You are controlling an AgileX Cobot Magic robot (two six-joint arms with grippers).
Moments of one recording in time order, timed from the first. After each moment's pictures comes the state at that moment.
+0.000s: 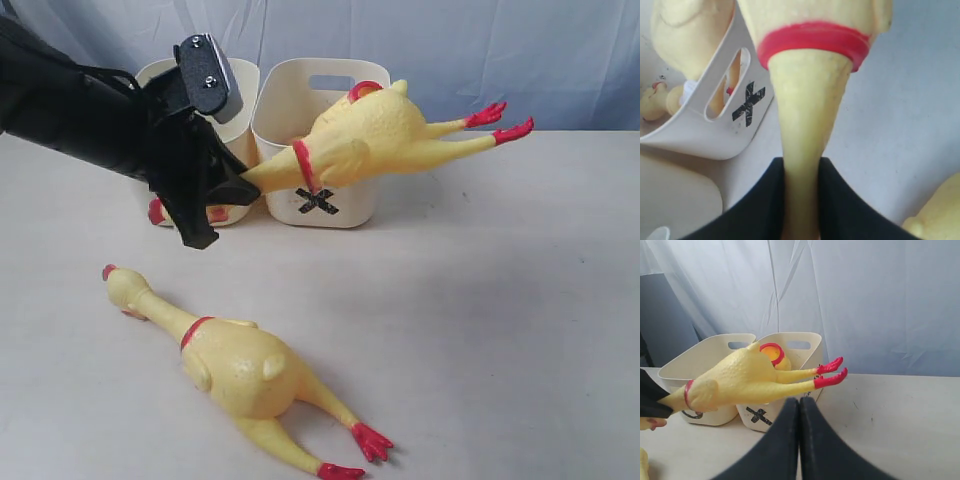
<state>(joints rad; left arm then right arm) -0.36 1.62 -1.10 -0.86 0.62 1.56 0.38 0.48 -0.39 -0.31 0.12 0.45</state>
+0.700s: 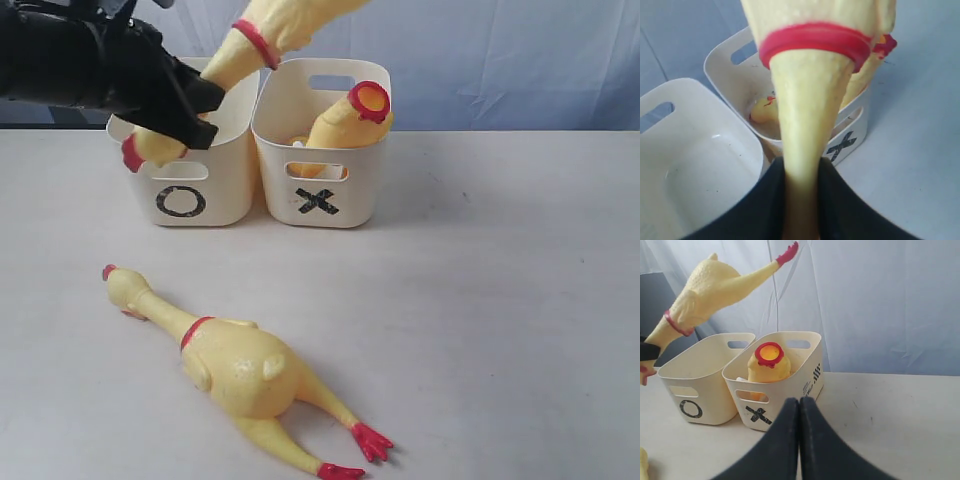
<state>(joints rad) -0.33 1.50 -1.10 -0.88 0.37 1.21 0.38 0.48 -0.39 -0.31 0.12 0.45</state>
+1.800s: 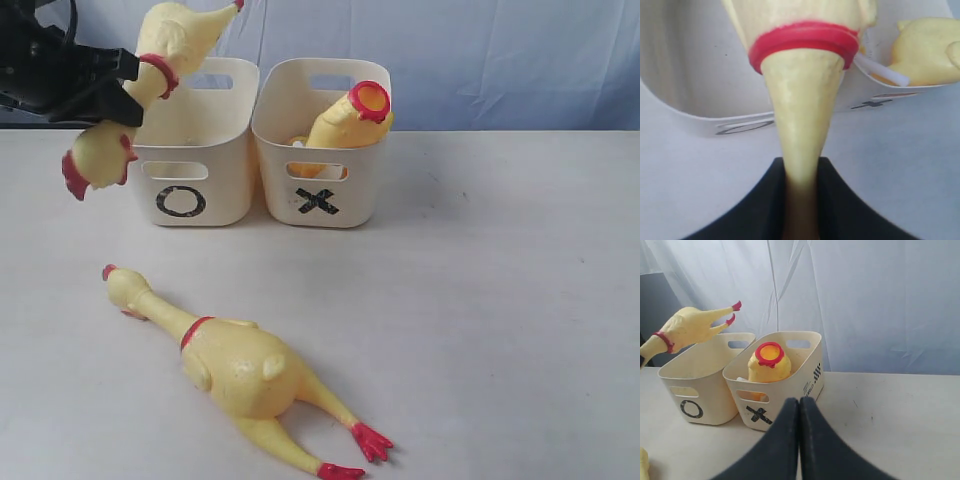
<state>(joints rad) -0.04 1.68 -1.36 -0.63 0.84 0.43 0.38 0.48 -0.39 -0.30 0.12 0.45</state>
